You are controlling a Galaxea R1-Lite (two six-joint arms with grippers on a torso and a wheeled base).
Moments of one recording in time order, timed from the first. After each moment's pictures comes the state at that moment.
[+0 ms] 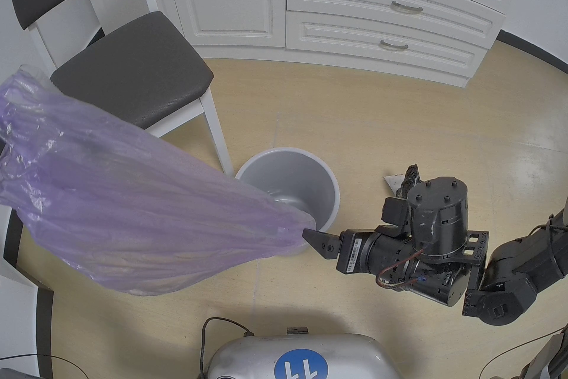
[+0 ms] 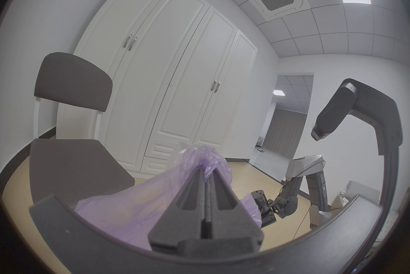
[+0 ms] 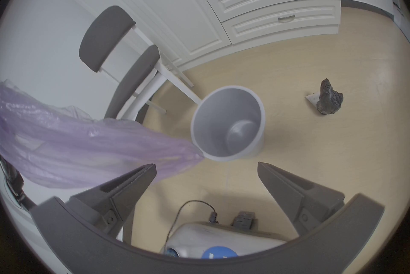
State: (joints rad) left arm -0.76 0.77 -0.43 -0.77 0.00 -0.02; right arm 0.80 1.80 -0.69 -0.75 -0.21 0.55
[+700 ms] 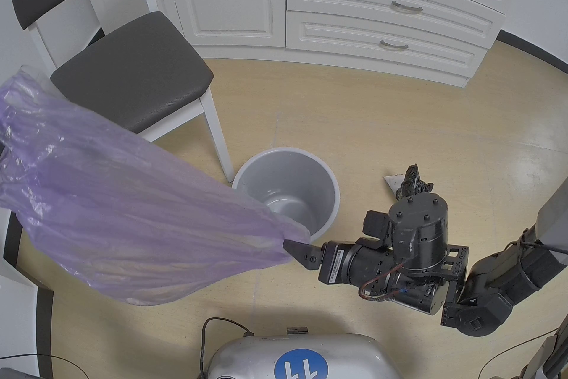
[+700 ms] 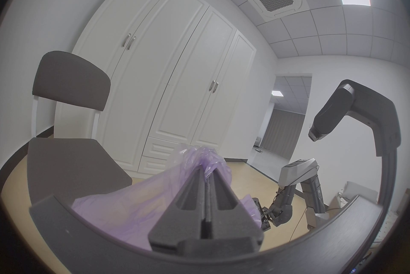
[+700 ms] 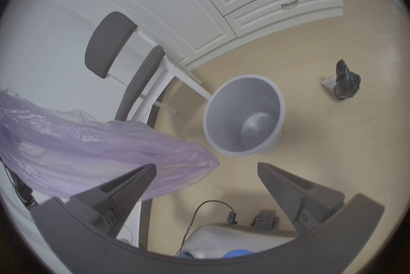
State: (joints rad) left arm -0.78 0.77 -0.42 -0.77 0.00 -0.02; right arm 0.82 1.90 -0.67 -0.90 -0.13 0.62
